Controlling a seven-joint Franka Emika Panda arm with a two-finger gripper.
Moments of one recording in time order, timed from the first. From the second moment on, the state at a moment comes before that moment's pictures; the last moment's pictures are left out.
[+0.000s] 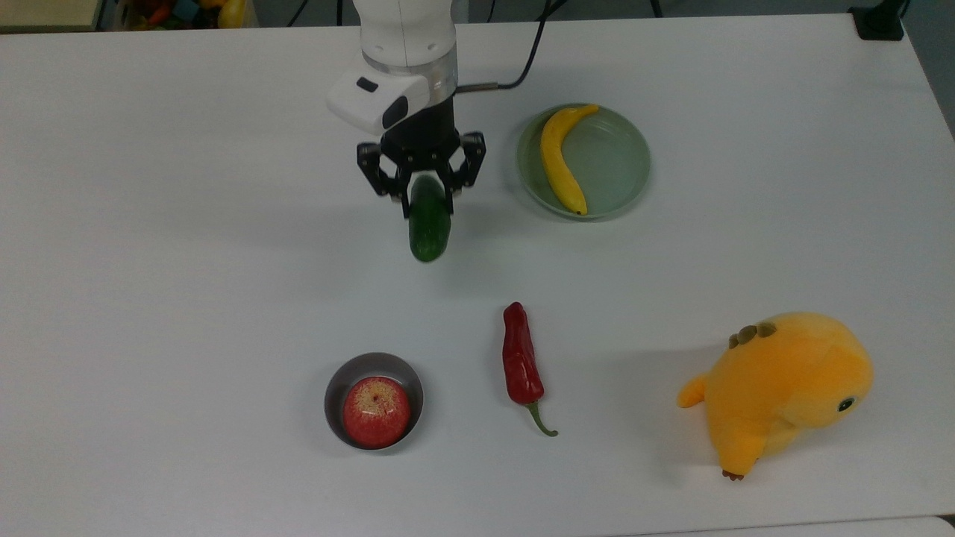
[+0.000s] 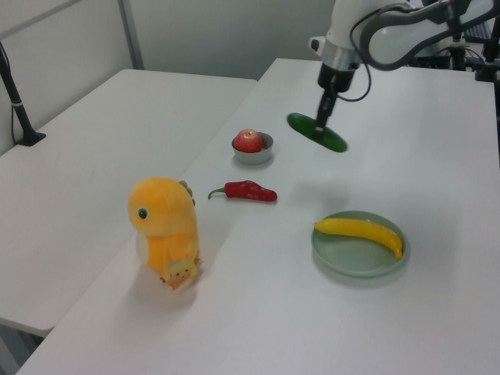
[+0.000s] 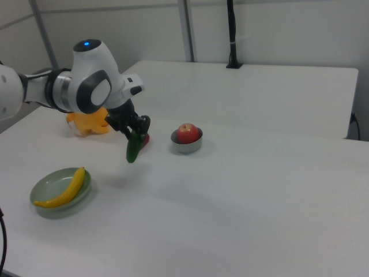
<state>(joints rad) 0.17 0.25 -0.07 -1.79 0.04 2.33 -0.09</state>
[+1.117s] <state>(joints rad) 0.21 0.65 -0.06 -1.58 0.01 2.89 -0.09</state>
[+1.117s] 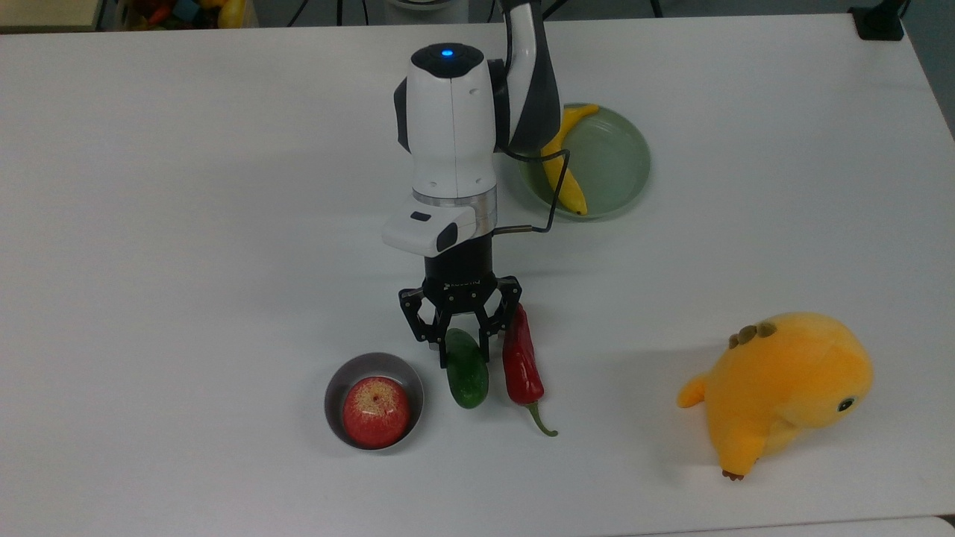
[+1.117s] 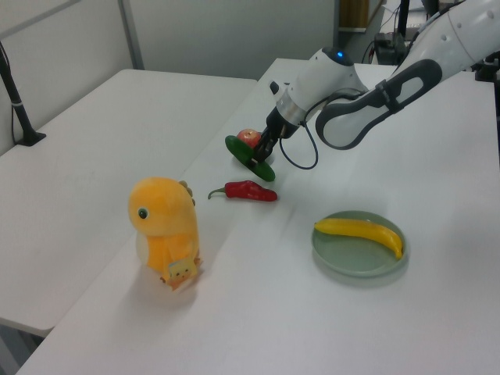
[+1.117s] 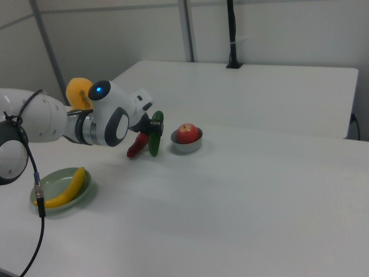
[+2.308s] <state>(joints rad) 0.18 0.71 -0.07 -1.49 -0.03 2.90 -0.09</state>
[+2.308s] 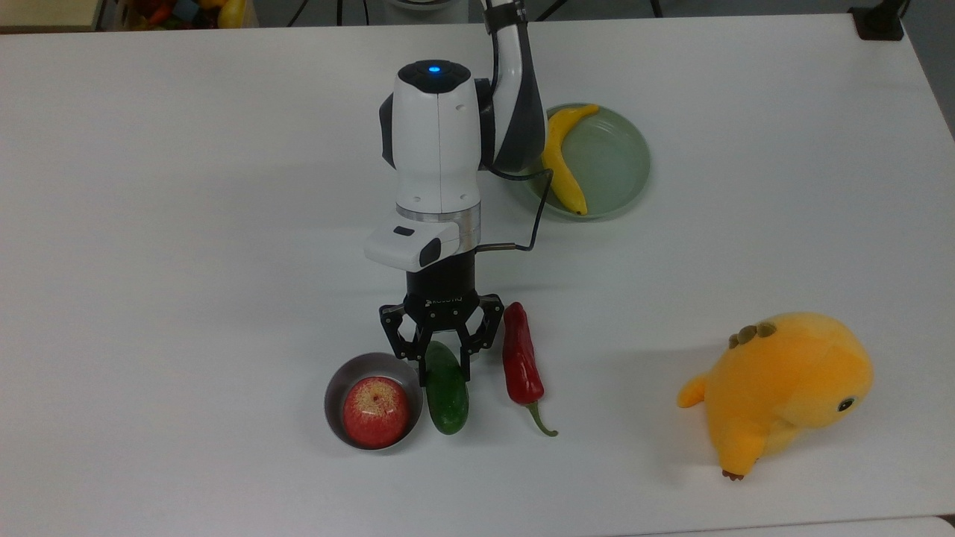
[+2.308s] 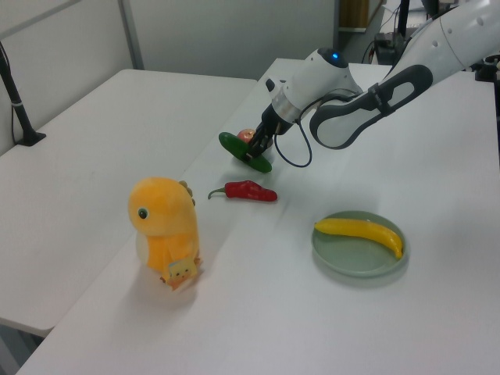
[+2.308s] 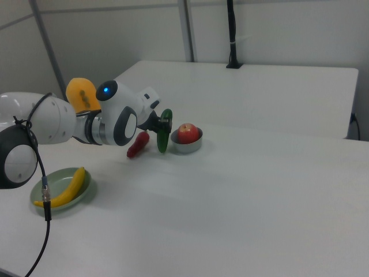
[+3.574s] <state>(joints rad) 0.18 0.47 -0.07 -1.57 -0.03 2.76 -0.07</state>
